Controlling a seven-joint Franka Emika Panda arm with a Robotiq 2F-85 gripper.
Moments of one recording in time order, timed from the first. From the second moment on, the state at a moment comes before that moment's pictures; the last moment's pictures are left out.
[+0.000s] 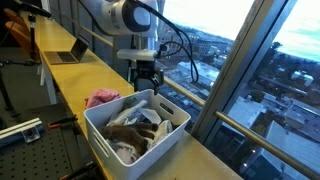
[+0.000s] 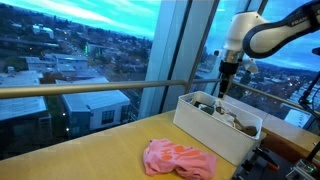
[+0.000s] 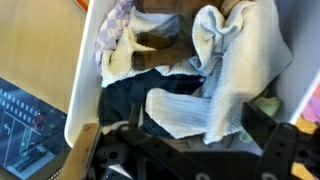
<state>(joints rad) 0.01 0.24 0.02 -2.01 -0.39 2.24 -0.23</state>
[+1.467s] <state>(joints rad) -0.07 0.73 0.02 -1.79 -0.24 2.31 -0.35</state>
